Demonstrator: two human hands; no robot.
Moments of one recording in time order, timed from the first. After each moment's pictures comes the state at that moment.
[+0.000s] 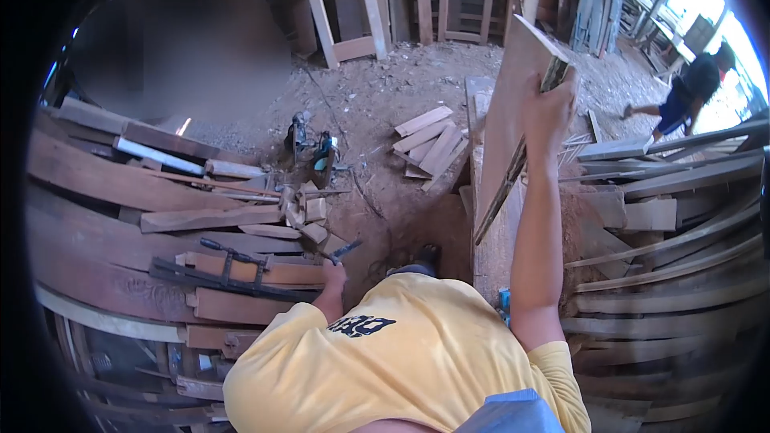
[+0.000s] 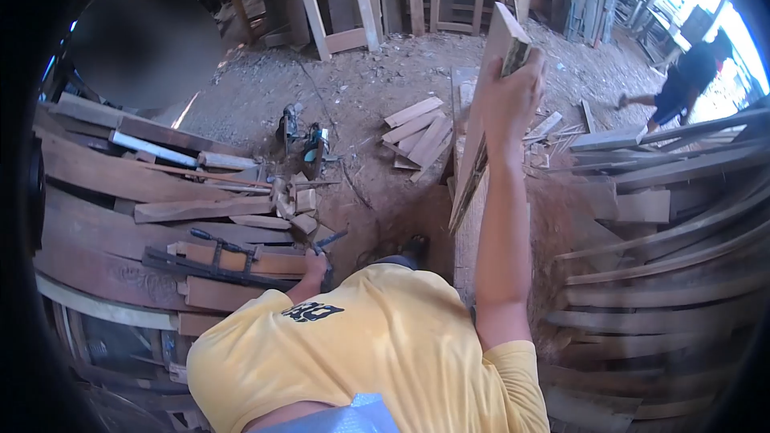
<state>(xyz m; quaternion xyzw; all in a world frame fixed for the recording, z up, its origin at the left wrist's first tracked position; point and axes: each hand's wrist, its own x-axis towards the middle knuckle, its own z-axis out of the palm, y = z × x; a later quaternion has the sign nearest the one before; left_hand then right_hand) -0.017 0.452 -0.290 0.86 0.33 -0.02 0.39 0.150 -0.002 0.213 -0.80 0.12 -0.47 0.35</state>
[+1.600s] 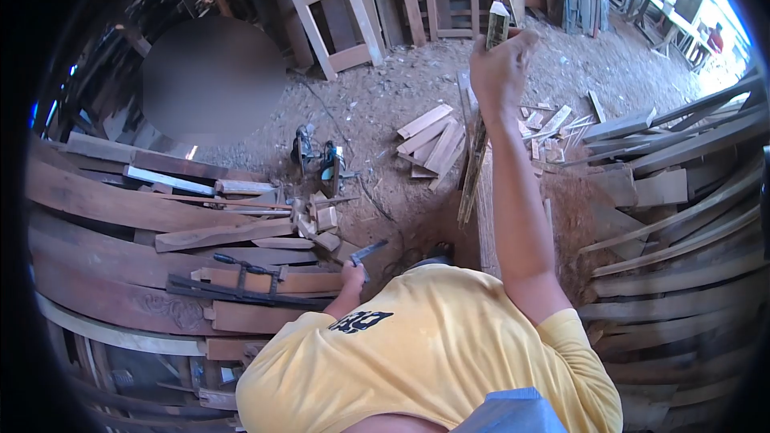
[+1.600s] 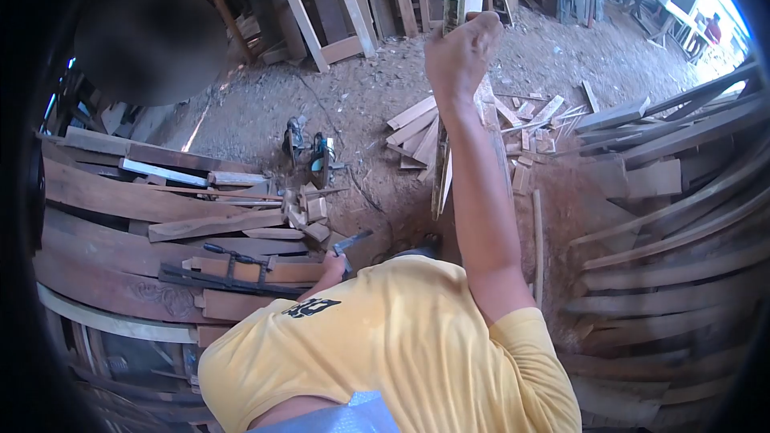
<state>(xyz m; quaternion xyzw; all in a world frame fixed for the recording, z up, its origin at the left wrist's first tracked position) -0.009 0.410 -0.274 0.86 0.35 -0.08 0.36 0.191 0.010 0.202 -0.77 0.11 -0.52 0.35</state>
